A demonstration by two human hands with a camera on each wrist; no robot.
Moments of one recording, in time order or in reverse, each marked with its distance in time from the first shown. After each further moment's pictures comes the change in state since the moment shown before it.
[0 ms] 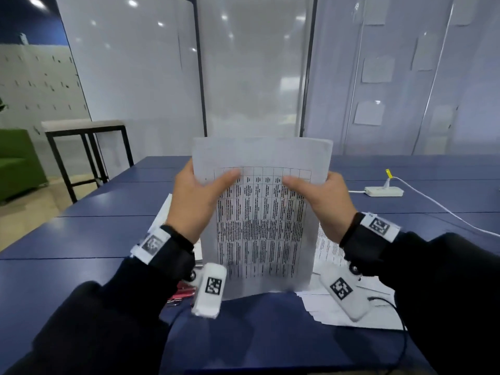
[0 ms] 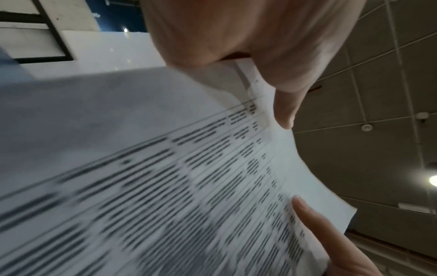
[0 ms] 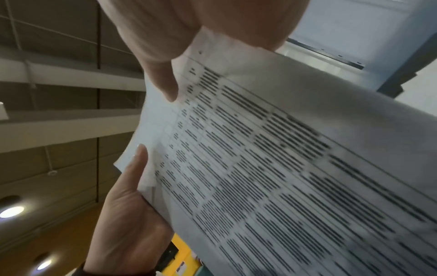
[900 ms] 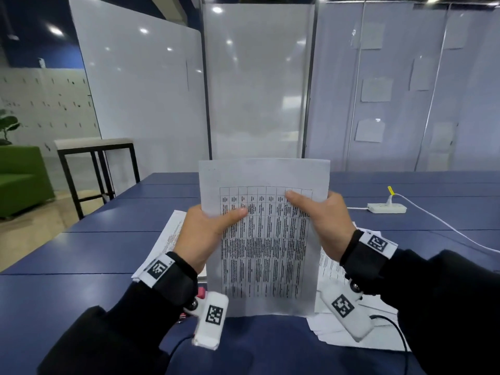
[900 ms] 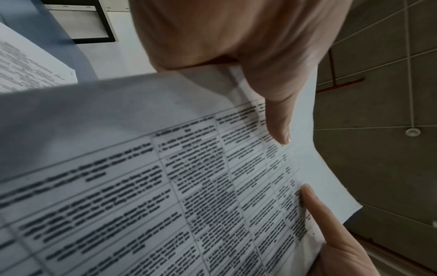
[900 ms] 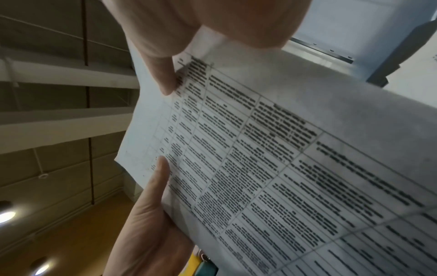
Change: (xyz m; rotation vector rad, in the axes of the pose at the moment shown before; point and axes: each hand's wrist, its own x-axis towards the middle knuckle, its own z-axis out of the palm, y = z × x) left_hand -0.018 -0.006 -0.002 -0.104 -0.086 -0.171; right_hand -0.002 -0.003 0.005 0.055 0.013 0.064
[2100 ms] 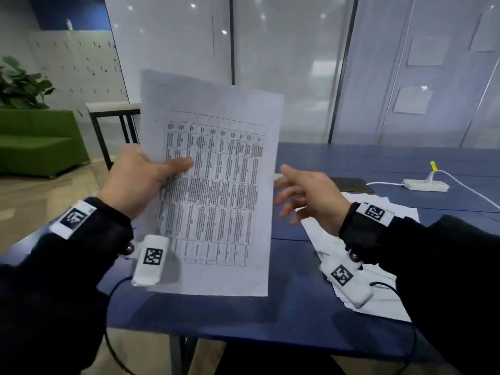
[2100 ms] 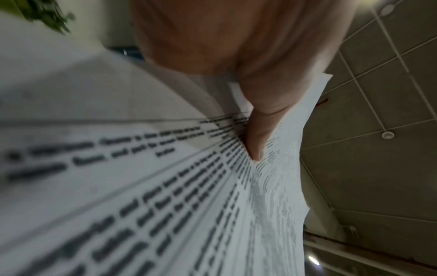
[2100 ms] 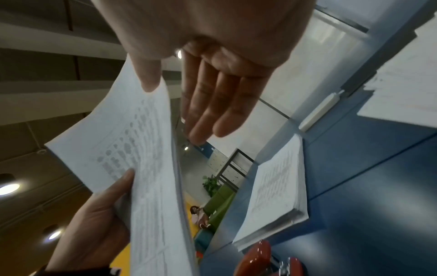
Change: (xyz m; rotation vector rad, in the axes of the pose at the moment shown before) left_hand -0.011 0.056 -0.125 0.339 0.153 0.062; right_hand -0.002 0.024 0.052 -0.167 -0.347 0.318
